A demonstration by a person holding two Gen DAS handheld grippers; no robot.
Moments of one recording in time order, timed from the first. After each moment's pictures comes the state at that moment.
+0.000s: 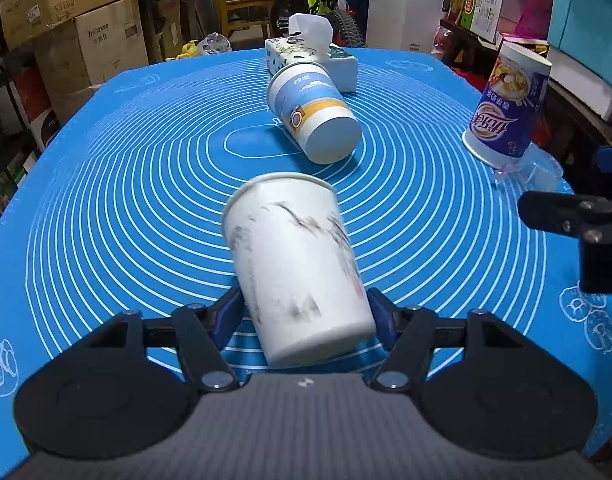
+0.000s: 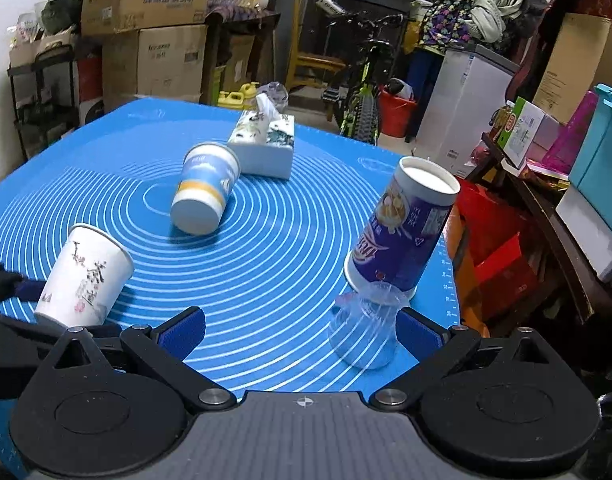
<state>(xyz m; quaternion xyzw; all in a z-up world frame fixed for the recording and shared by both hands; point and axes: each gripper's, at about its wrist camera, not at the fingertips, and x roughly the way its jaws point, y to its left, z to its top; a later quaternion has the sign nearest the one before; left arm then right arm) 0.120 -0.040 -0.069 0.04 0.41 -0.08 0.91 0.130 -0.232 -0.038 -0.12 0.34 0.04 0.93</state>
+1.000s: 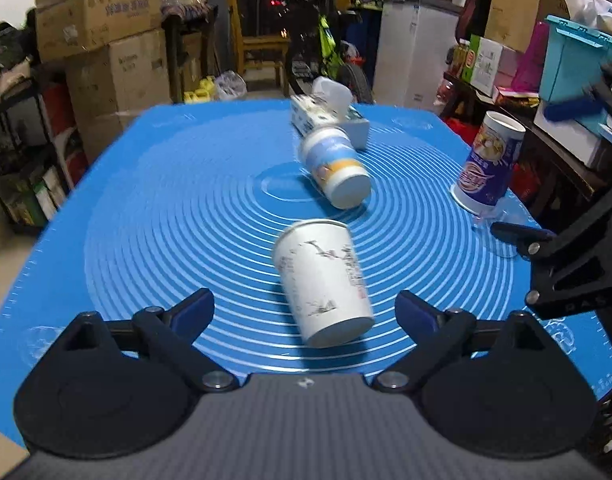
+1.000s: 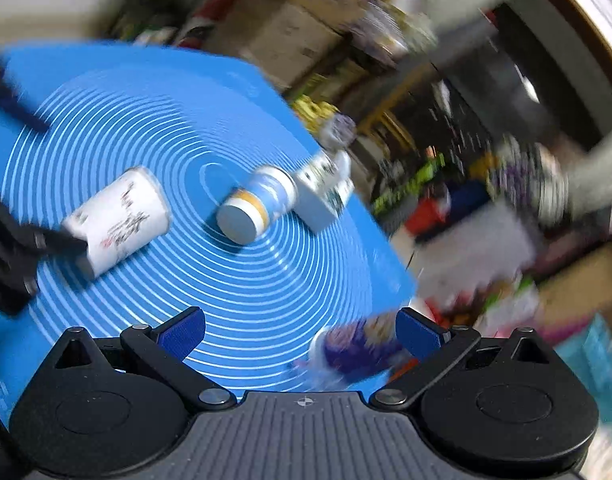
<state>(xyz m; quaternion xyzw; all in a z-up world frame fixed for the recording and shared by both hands) 0.058 0.001 -0.015 0.01 0.34 -0.07 0.94 0.093 -0.143 -0.003 -0.50 0.24 0.11 0.82</state>
